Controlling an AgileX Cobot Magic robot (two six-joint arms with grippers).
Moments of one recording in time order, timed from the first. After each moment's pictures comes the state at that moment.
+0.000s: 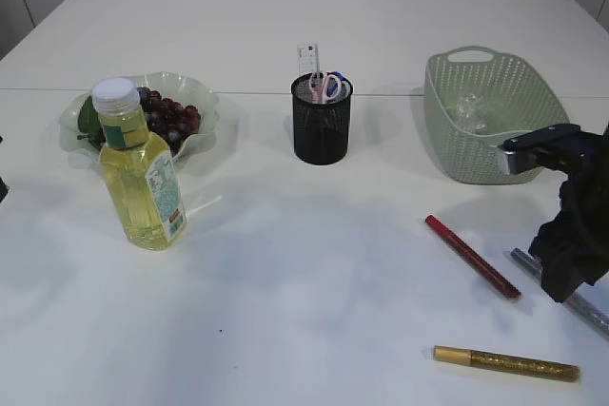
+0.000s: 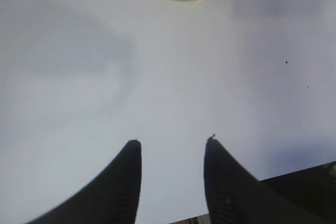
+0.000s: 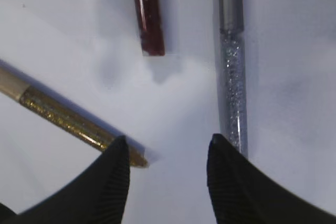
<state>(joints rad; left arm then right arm) -0.27 1.34 -1.09 -0.05 1.12 -0.02 0.11 1.71 -1.02 0.05 0.99 -0.37</state>
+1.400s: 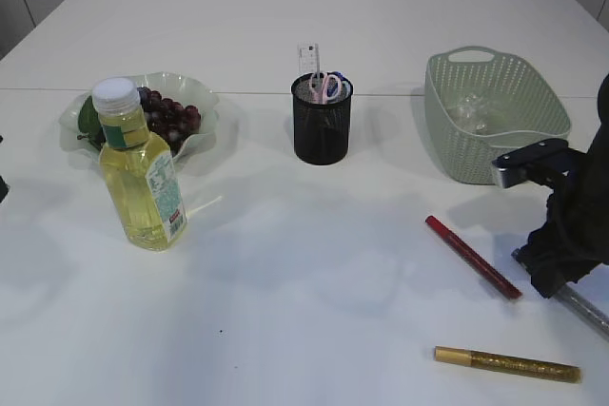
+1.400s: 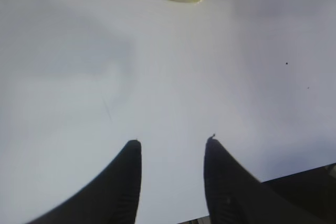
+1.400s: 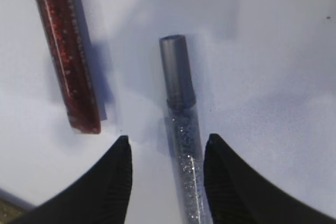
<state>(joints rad) -0.27 1.34 -1.09 -0.05 1.12 -0.02 0.06 1.85 -1.01 0.00 0.77 -0.36</state>
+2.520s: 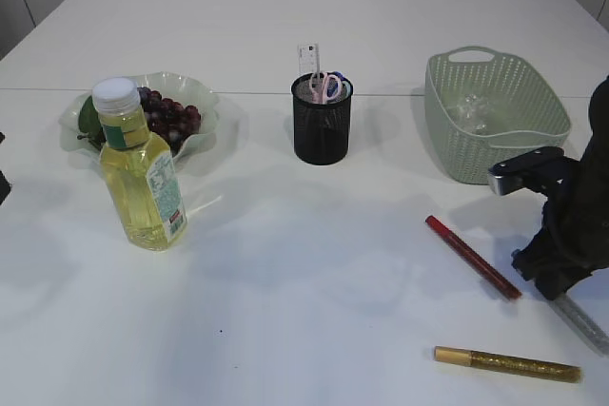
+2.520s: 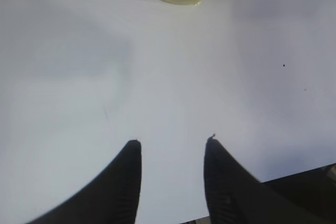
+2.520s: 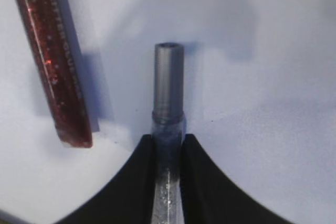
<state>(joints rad) -0.27 1.34 -1.09 -0.05 1.11 -0.02 0.06 1.89 -1.01 -0.01 0.75 -0.35</state>
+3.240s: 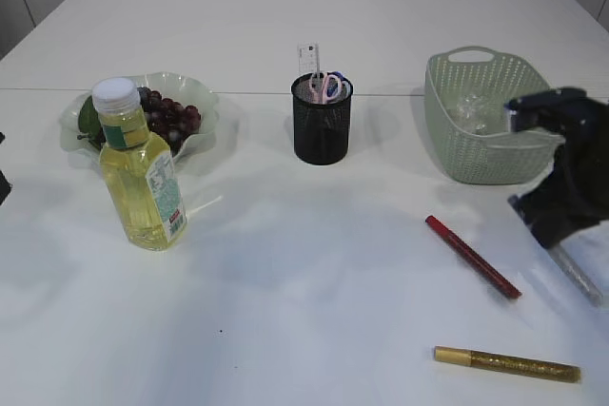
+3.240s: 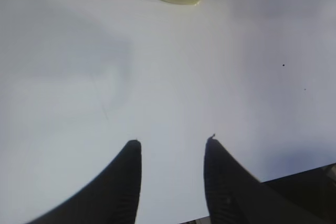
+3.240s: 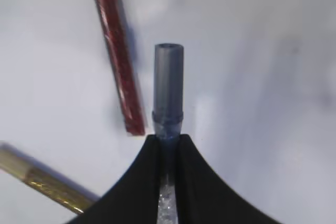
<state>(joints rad) -0.27 1.34 -1.09 -0.05 1.11 -0.02 0.06 1.72 -1.05 0.11 0.83 -0.40</state>
